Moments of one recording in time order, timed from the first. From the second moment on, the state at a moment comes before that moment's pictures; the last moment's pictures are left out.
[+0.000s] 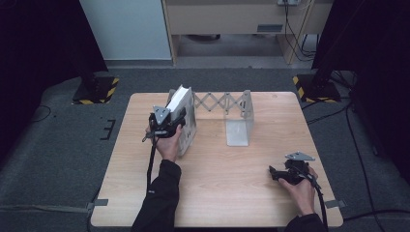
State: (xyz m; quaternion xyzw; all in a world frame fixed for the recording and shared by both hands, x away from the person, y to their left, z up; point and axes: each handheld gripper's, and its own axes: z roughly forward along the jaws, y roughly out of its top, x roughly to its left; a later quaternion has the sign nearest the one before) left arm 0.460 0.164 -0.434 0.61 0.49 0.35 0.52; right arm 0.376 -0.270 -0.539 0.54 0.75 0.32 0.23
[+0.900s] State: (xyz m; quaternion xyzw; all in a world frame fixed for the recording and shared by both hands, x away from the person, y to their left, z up) left arm 0.419 0.184 -0.461 0.65 0.47 0.32 0.51; right arm 0.376 -0.270 -0.539 0.54 0.75 0.32 0.23
